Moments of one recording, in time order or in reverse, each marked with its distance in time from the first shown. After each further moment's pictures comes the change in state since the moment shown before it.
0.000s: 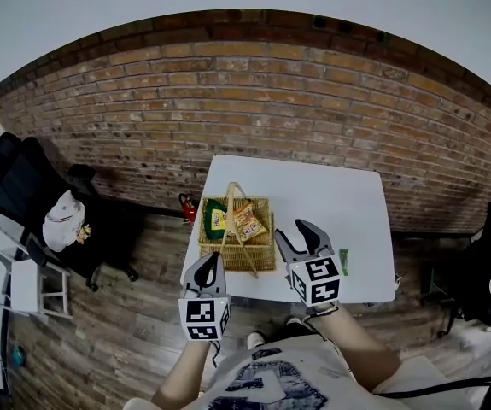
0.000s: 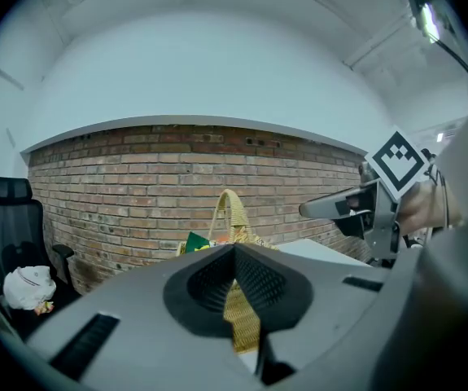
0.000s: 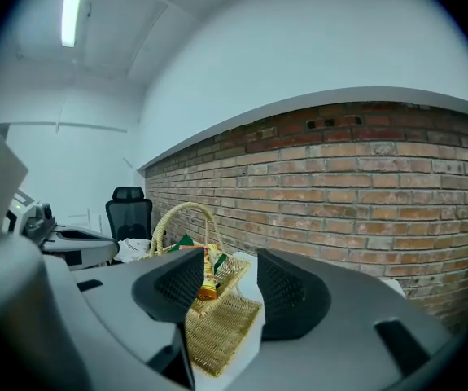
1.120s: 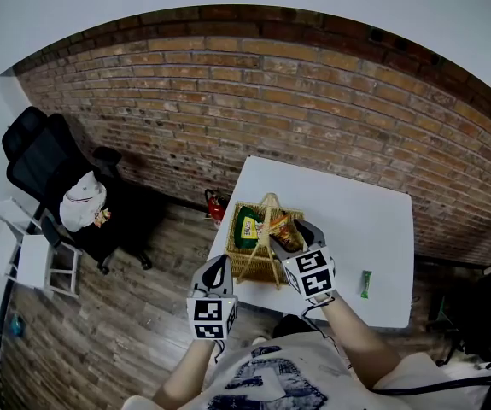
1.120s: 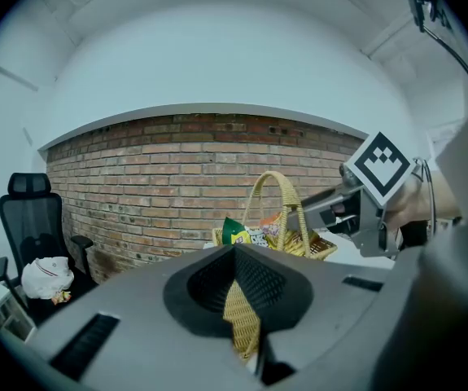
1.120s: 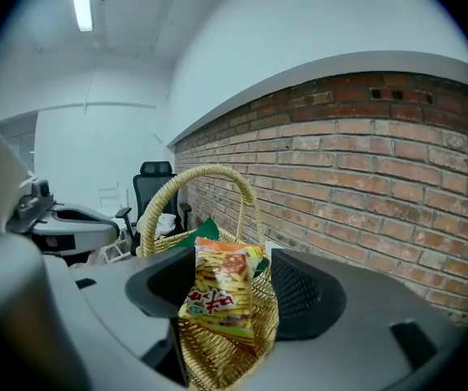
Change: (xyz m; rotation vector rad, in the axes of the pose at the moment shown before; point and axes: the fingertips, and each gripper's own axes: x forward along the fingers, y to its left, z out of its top) left arm 0.012 0.063 -0.023 -0.038 0.050 0.113; right arm 0.104 0.058 -0.016 -0.144 0.142 0.202
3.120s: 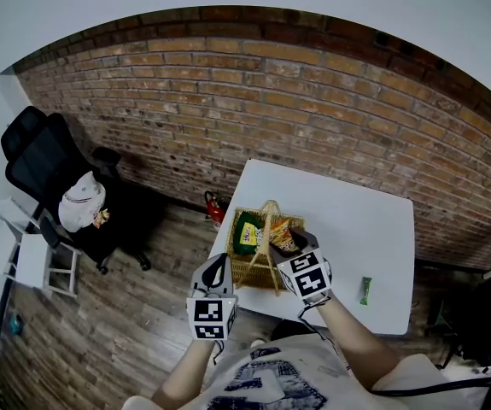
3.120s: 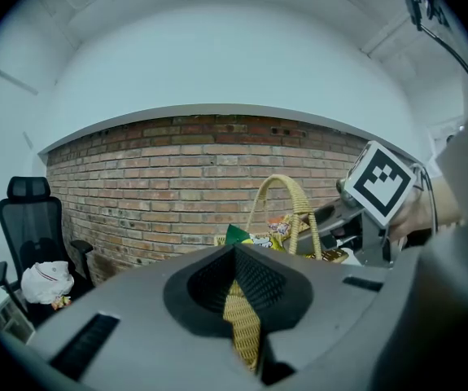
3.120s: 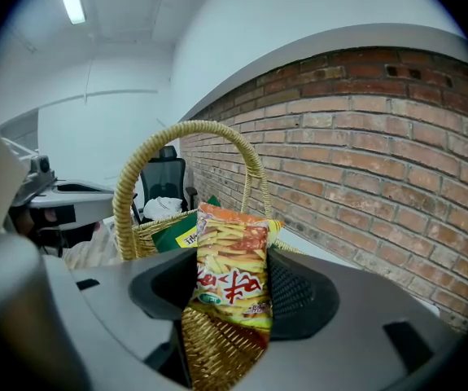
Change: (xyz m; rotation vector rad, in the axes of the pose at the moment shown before) left arm 0.017 0.005 0.013 0.019 -0.023 0.012; right arm 0.026 0.002 -0.024 -0.013 0.120 0.057
